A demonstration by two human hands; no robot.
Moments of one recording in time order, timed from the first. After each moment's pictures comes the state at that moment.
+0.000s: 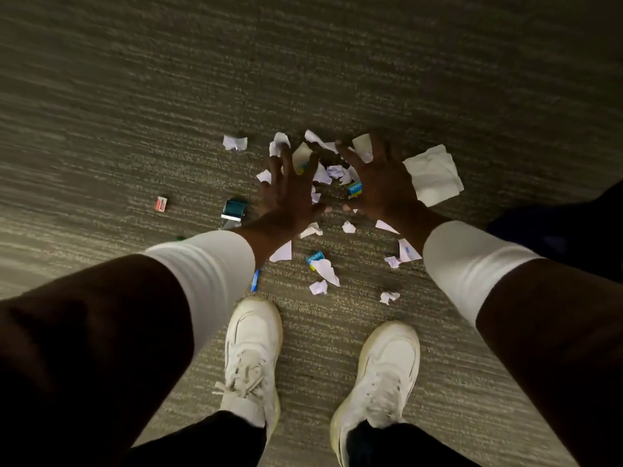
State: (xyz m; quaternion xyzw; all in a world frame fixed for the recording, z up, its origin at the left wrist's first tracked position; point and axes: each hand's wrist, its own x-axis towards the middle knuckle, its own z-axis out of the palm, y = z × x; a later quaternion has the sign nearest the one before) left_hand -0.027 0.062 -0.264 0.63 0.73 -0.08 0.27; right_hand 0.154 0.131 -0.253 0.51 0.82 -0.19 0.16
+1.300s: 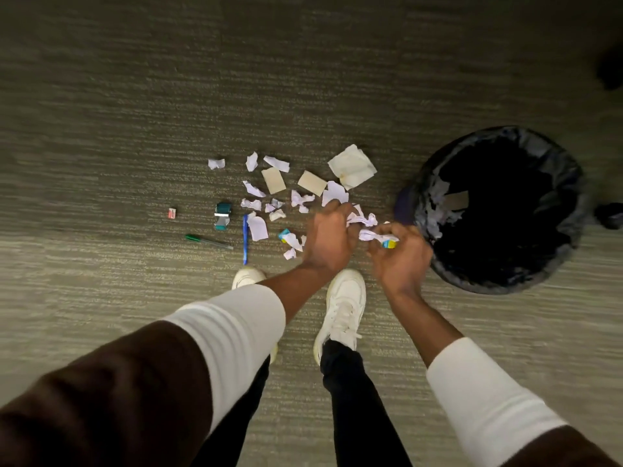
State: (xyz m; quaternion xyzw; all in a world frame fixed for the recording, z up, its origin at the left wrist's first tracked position) left_hand 0.139 -0.001 -0.005 0.61 0.68 0.13 0.39; right_hand 0.272 -0.027 0.008 0.81 0.48 -0.30 -0.14
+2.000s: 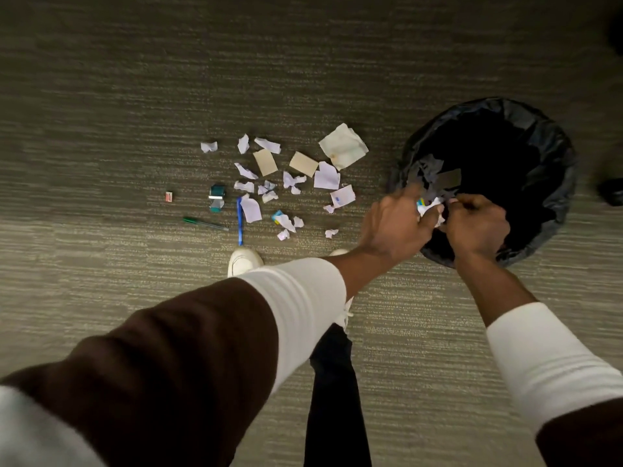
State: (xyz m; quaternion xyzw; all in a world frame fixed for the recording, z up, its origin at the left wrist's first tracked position) left_hand 0.266 0.003 0.029 0.62 0.64 0.14 0.43; right_hand 0.406 0.003 0.009 0.90 0.28 -0.29 -0.14
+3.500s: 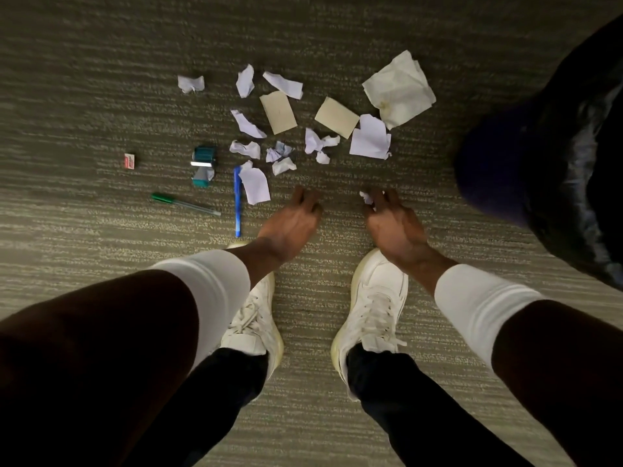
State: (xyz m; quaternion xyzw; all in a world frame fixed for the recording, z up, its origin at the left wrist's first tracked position) left_hand 0.032 -0.078 -0.251 0.81 0.50 -0.15 0.25; right_hand 0.251 -0.055 -0.226 0.47 0.83 -0.15 0.27
